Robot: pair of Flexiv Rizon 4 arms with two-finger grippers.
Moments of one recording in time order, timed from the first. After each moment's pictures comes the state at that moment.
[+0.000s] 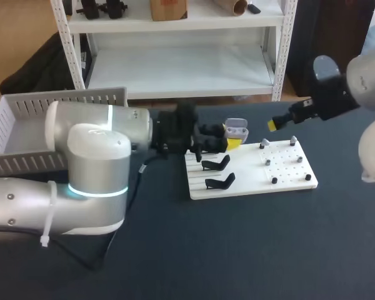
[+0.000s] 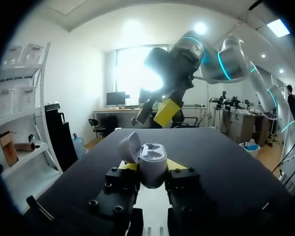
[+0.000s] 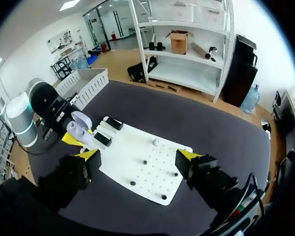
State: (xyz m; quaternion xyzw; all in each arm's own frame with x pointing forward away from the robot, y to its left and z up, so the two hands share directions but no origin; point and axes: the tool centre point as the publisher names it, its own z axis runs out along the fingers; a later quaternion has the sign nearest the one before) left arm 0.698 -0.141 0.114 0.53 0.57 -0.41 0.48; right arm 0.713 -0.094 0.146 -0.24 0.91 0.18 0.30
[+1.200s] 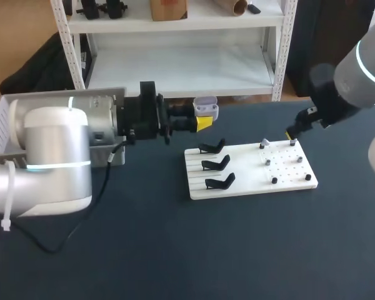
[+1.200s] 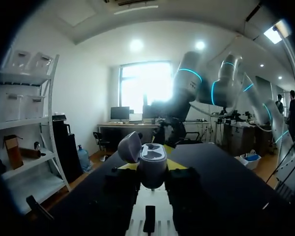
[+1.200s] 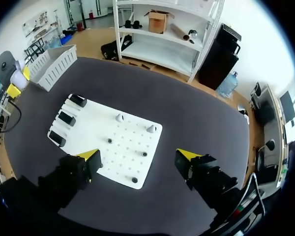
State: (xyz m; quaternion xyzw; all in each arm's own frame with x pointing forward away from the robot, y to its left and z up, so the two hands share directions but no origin) left arm 0.710 -0.084 0.167 0.49 0.55 -0.43 0.52; right arm 0.718 -0.143 0.111 -0.21 0.95 0.04 0.23
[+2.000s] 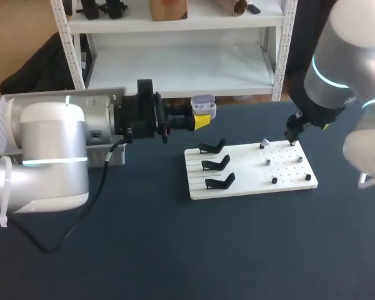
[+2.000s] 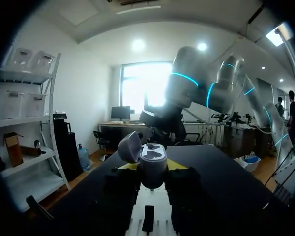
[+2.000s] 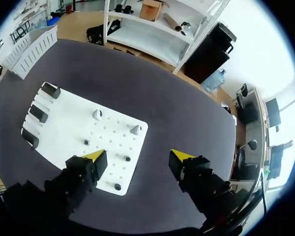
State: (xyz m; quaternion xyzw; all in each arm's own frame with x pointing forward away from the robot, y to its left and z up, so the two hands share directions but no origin) left arm 0.710 -0.080 0.171 0.48 0.56 -0.44 0.52; right arm 0.742 -0.150 0.084 -0.21 0.96 -0.06 0.19
